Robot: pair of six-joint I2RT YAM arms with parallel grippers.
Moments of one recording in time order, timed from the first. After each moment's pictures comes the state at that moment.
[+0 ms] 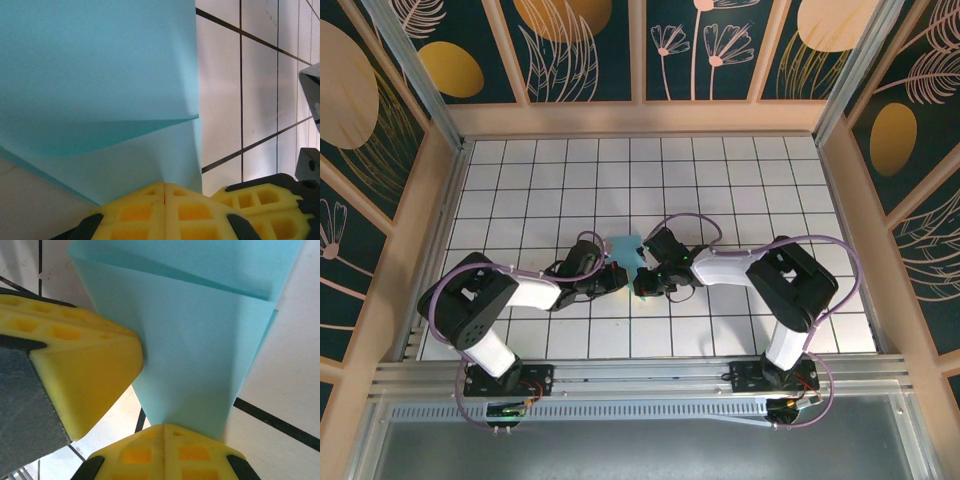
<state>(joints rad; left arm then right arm) -0.68 1.64 0.48 0.42 0.32 -0.94 0.84 1.75 0.85 -0.16 -0.37 0.63</state>
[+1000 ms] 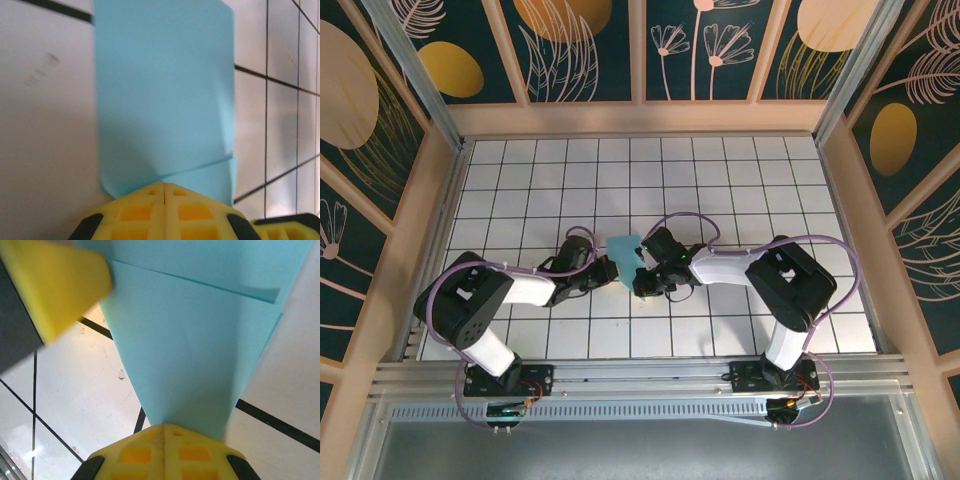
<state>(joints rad) -0.58 1.62 0.48 0.38 0.26 -0.90 0.84 1.76 0.87 -0.19 -0.36 0.60</state>
